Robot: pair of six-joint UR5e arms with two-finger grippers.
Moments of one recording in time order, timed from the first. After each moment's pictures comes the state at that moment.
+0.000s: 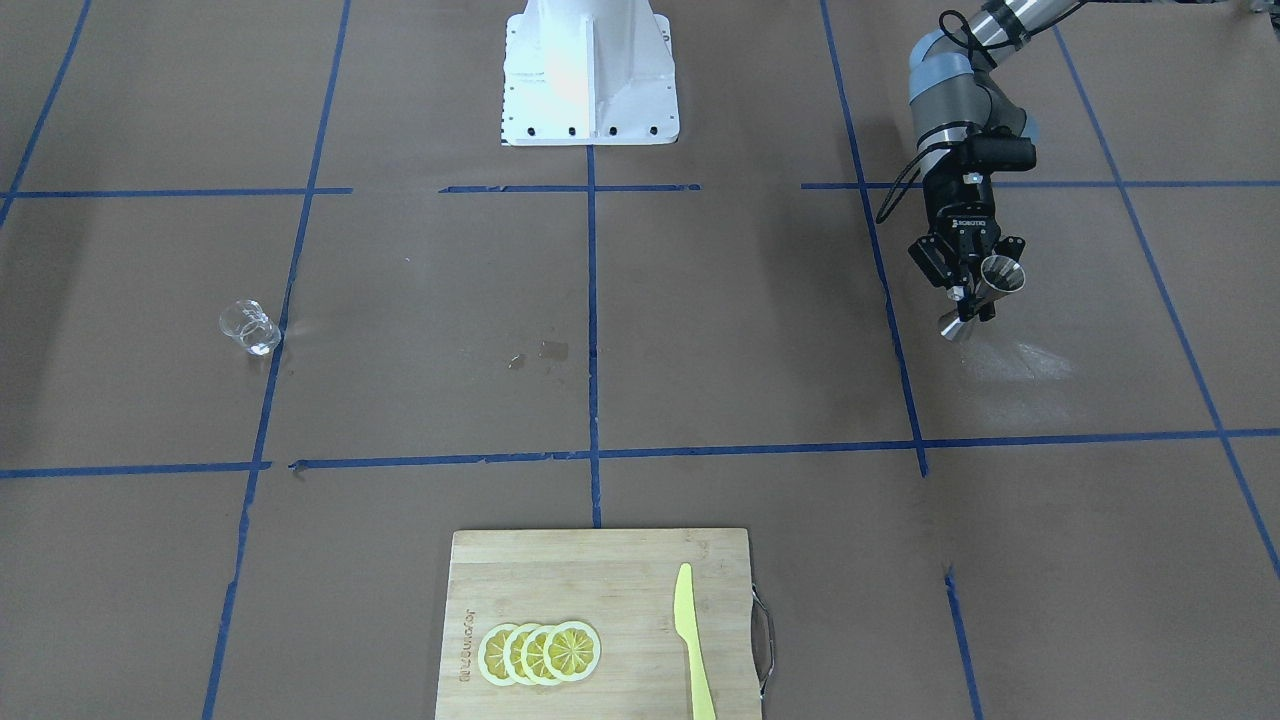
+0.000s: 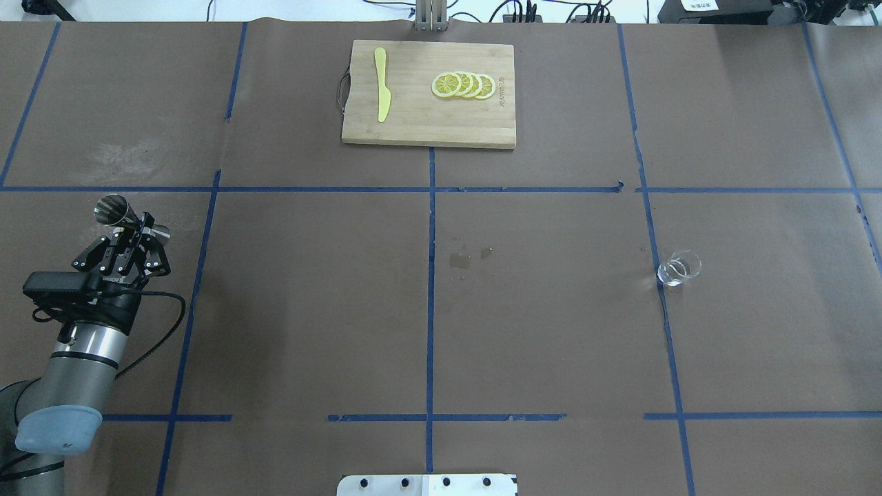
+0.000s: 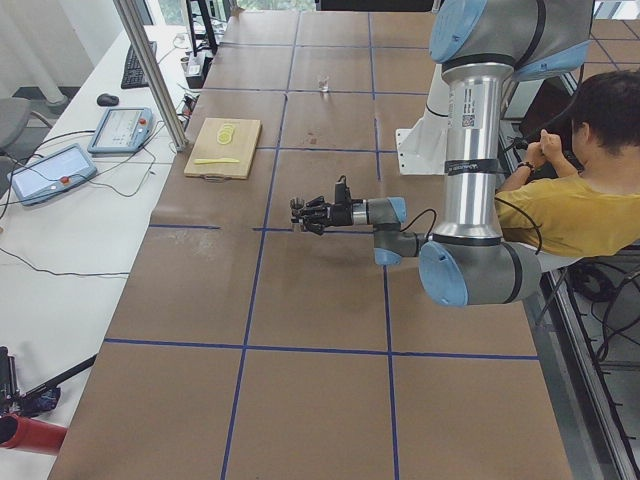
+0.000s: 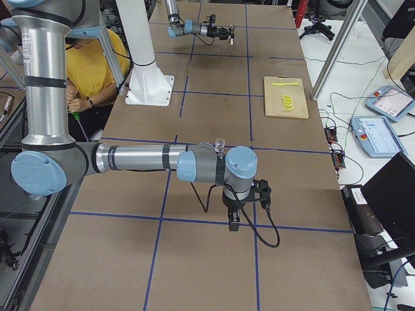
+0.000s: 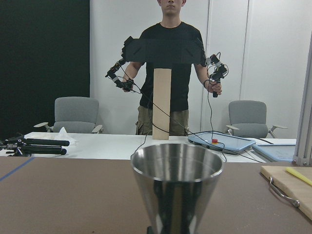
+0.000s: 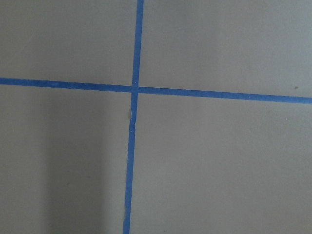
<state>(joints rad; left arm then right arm) -0.23 -1.55 -1.53 -2.91 -0.37 -1.07 1.60 -1.60 1.66 -1.65 2.27 -0.07</state>
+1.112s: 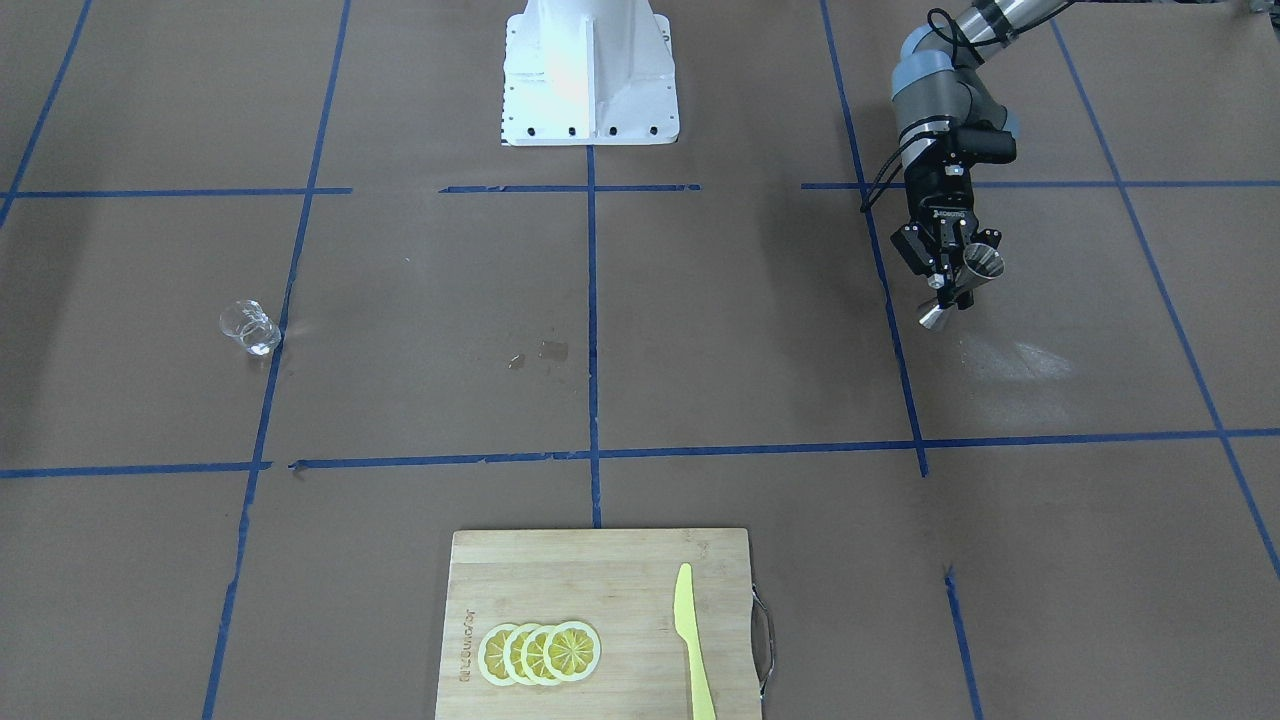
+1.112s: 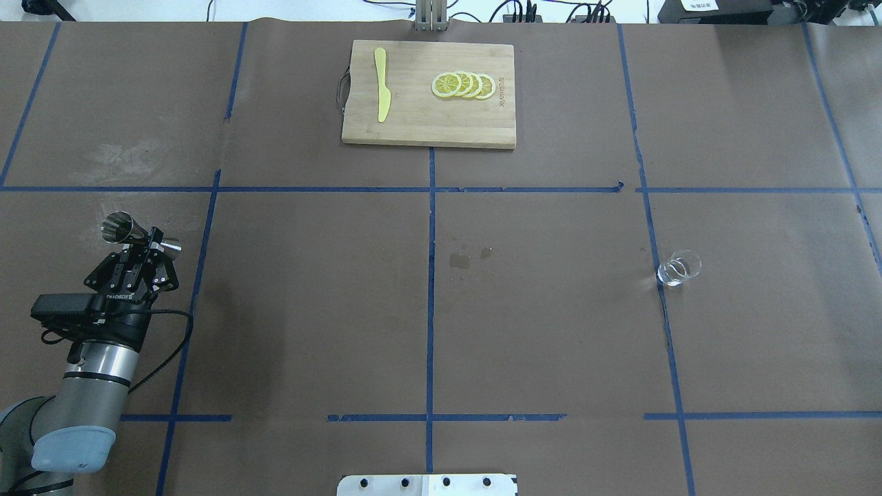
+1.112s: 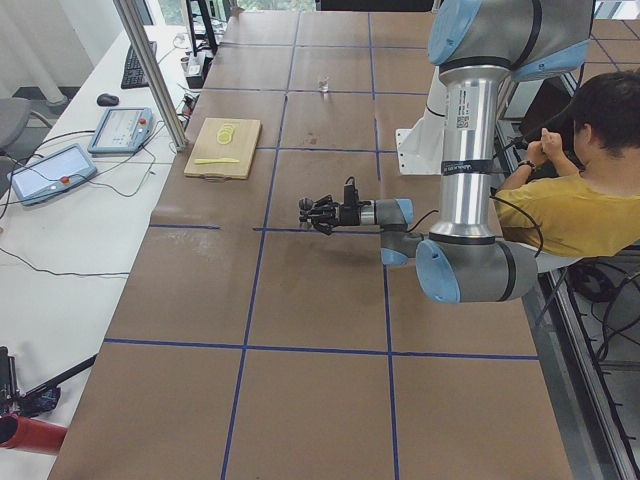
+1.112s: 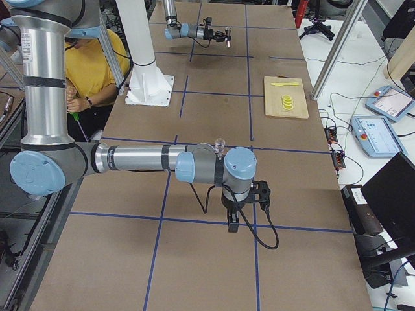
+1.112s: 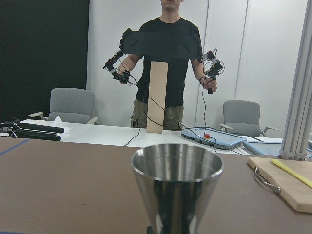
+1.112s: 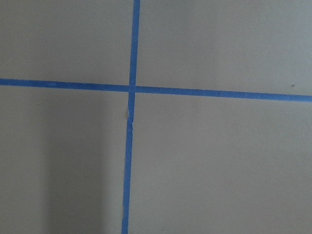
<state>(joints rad) -0.18 -1.57 -1.51 -2.92 -0.28 -1.17 1.61 -1.60 1.66 -1.65 2.27 -0.07</state>
